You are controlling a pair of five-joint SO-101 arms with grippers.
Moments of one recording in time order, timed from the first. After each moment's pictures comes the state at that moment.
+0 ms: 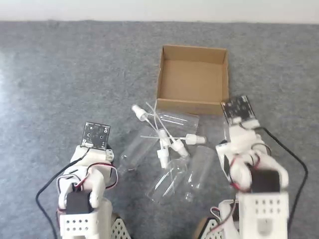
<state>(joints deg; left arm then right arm) -8.6 -103.3 94.1 66.6 -8.5 -4.8 -65.8 53.9 76.8 15.4</state>
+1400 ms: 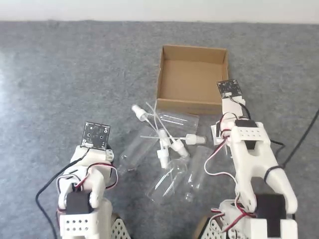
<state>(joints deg) -8.6 -103.3 94.1 66.6 -8.5 -2.1 -12.1 50.0 40.7 10.9</state>
